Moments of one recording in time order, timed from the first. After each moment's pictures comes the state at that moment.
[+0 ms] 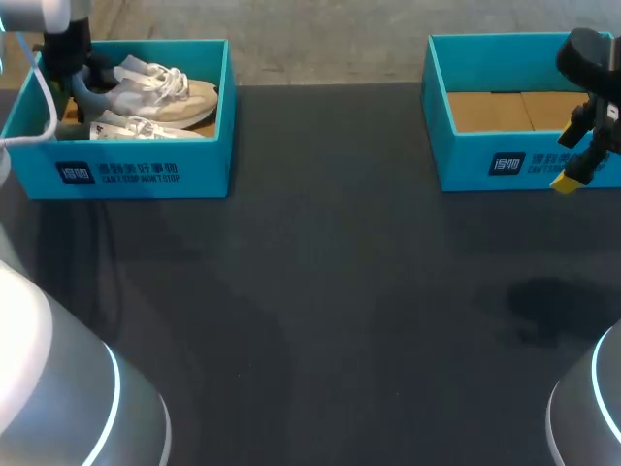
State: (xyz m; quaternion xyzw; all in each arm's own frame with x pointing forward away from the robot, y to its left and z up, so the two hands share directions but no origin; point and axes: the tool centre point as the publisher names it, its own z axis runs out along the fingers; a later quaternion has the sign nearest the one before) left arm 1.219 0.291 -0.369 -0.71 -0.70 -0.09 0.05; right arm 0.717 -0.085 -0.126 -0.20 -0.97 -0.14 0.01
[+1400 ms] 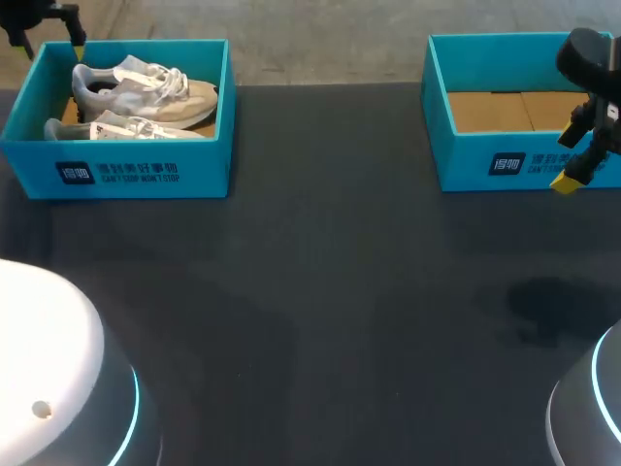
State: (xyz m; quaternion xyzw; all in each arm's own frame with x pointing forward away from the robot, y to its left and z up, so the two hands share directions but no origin) left arm 1.145 0.278 -0.237 -0.71 -0.70 -0.03 -0.02; right arm 0.717 -0.085 -0.126 -0.20 -0.97 -0.14 0.01
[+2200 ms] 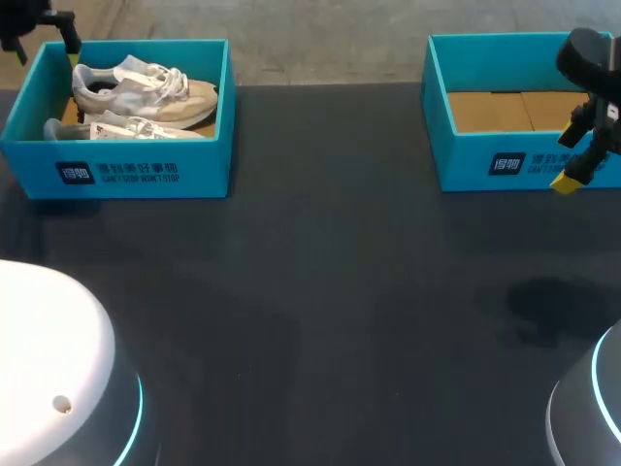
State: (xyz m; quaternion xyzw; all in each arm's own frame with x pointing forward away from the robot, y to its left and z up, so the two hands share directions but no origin) left arm 1.115 0.274 -0.233 -0.73 -0.69 -0.03 0.00; right arm 0.717 -0.085 -0.126 -0.20 -0.97 -0.14 0.01
